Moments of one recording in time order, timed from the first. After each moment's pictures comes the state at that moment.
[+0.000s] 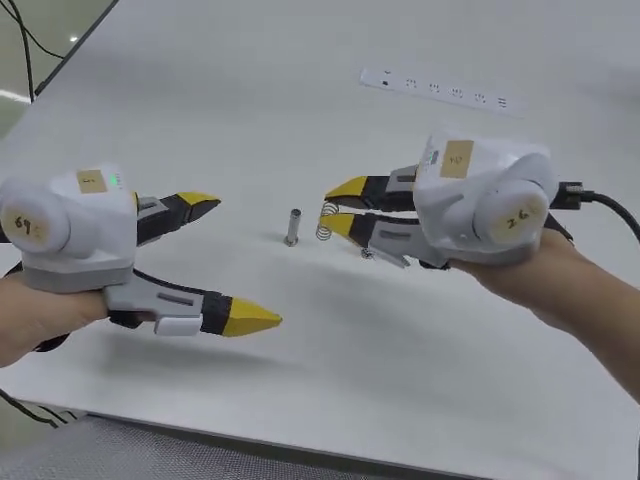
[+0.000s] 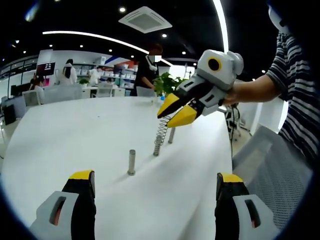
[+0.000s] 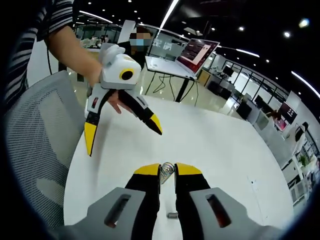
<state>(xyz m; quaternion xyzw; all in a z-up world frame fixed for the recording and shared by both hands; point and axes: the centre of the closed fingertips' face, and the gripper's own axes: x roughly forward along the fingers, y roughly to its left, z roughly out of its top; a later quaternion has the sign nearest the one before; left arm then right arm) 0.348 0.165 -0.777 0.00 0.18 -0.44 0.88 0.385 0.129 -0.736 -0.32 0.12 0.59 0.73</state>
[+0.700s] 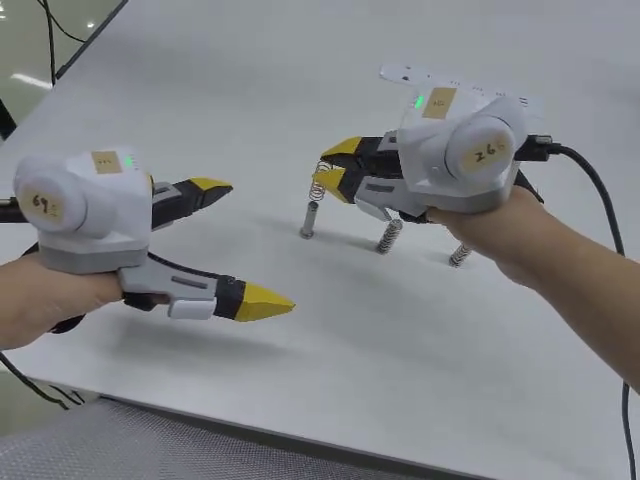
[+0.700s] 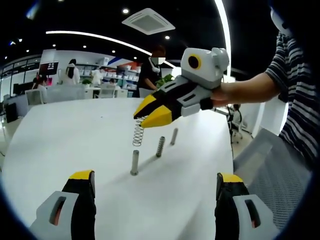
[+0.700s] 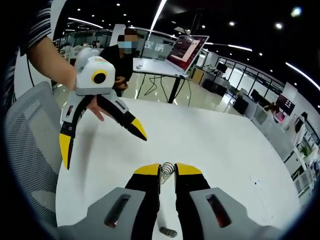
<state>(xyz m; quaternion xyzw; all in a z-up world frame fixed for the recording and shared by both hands) 0.350 0.171 -0.776 -0.01 0.18 -0.43 0.89 0.412 0.158 -0.740 -0.29 0.13 0.58 0.75</state>
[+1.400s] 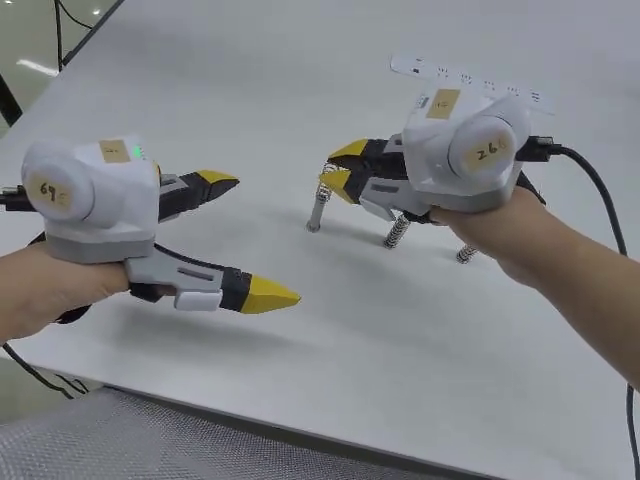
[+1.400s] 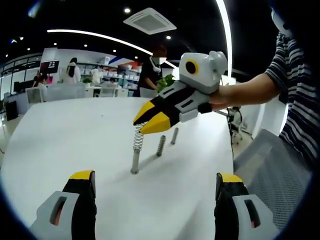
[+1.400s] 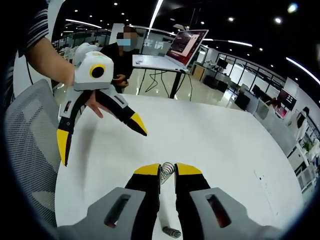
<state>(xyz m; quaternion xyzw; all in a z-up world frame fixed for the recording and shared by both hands) 0.350 0.173 -0.780 -0.02 0.18 -0.43 0.89 0.414 0.157 -0.757 -0.29 0.15 0.58 0.75</state>
